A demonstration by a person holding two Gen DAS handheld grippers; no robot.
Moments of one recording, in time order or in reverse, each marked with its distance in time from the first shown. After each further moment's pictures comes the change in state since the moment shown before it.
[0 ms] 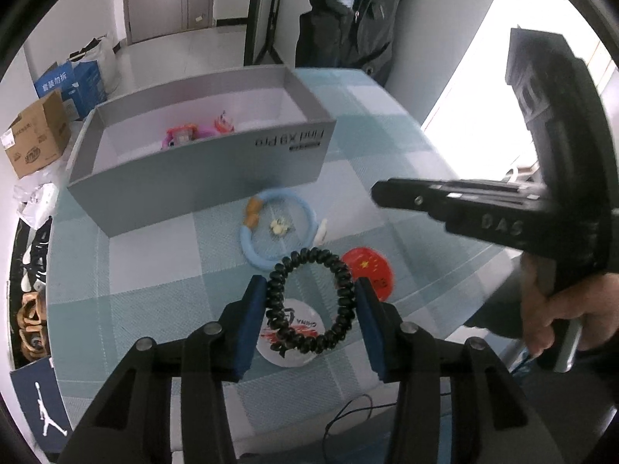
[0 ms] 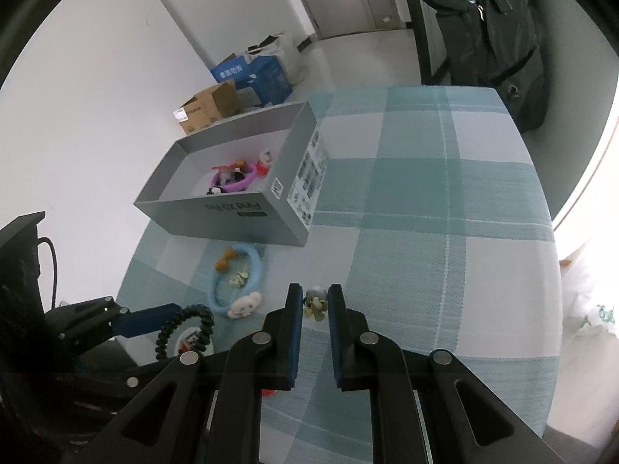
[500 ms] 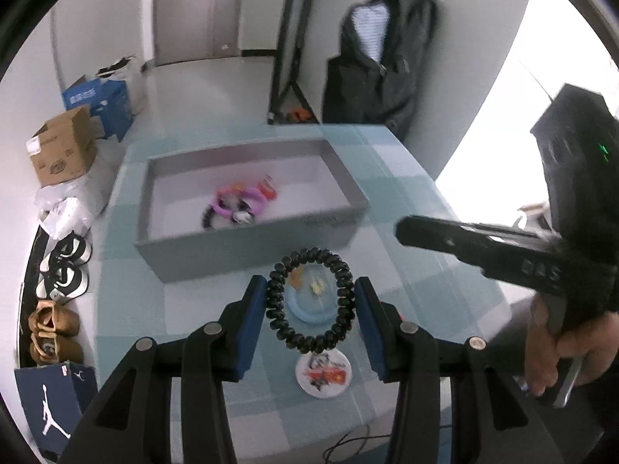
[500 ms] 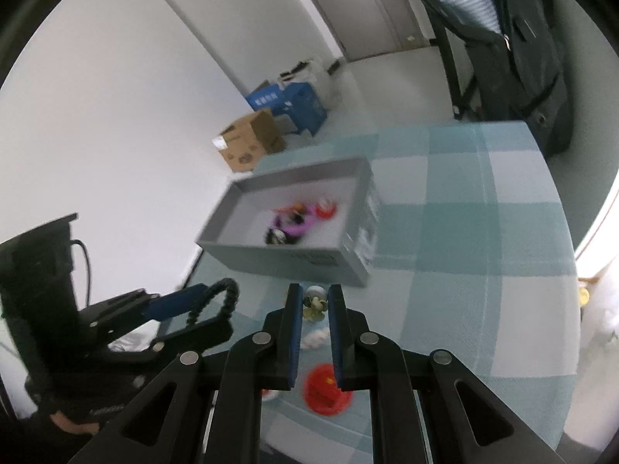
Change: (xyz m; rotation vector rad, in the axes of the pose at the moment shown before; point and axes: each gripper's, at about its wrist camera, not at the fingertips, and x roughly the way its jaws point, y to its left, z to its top) left arm -0.029 0.017 0.031 -0.061 -0.132 0.072; right arm -0.028 0.022 0.022 0.015 -0.094 0.158
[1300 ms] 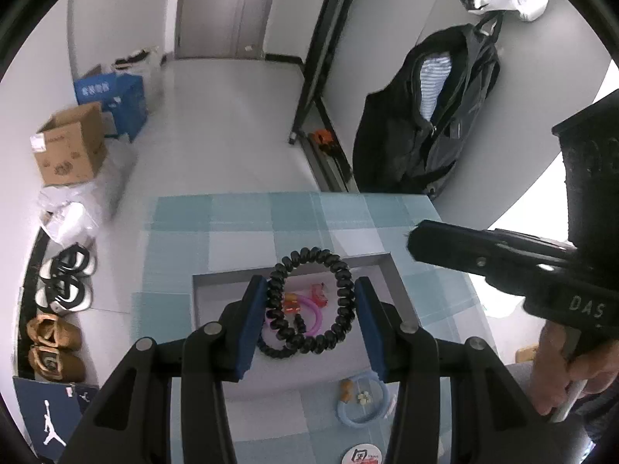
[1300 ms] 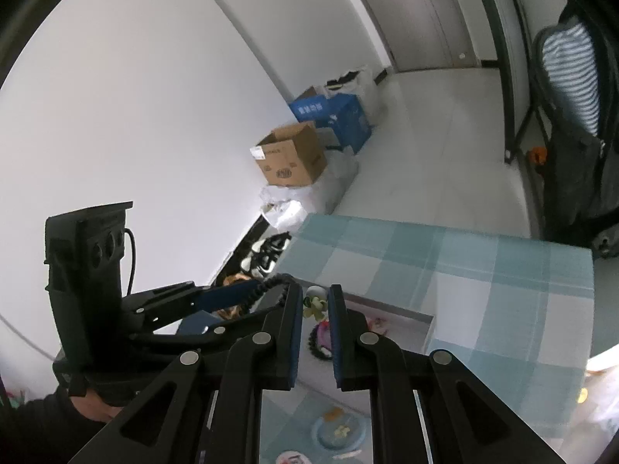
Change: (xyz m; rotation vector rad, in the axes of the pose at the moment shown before) left arm 0.026 0.053 0.076 -0.102 -0.005 -0.019; right arm 0.044 0.034 0.117 -0.132 0.031 0.092
